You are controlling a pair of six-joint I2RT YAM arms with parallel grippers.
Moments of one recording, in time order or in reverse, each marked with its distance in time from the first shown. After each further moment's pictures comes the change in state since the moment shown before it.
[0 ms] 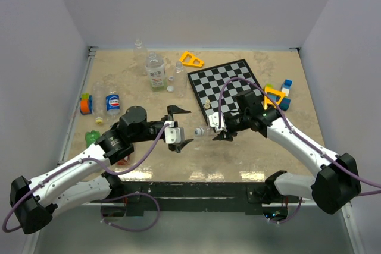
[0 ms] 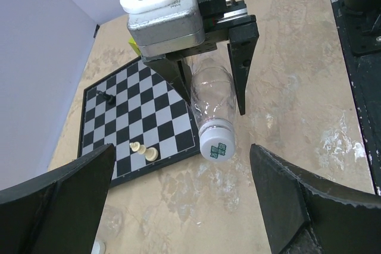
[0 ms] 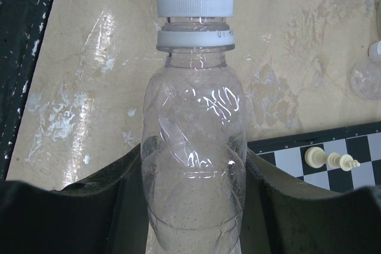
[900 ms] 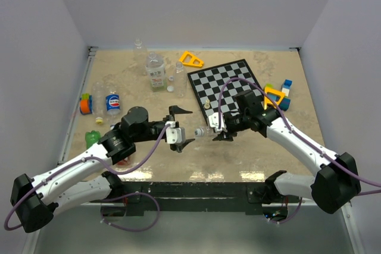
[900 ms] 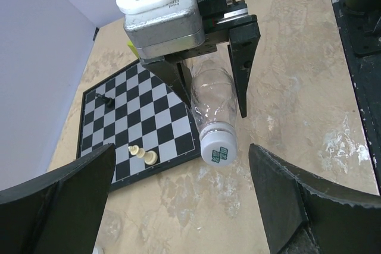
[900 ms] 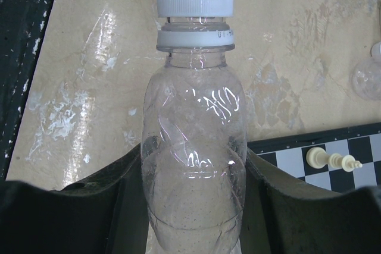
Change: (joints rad) left arm 0.000 0.010 -0.023 0.047 0.005 0.001; right arm 0.000 0.002 0.000 -0.005 0.000 -0.007
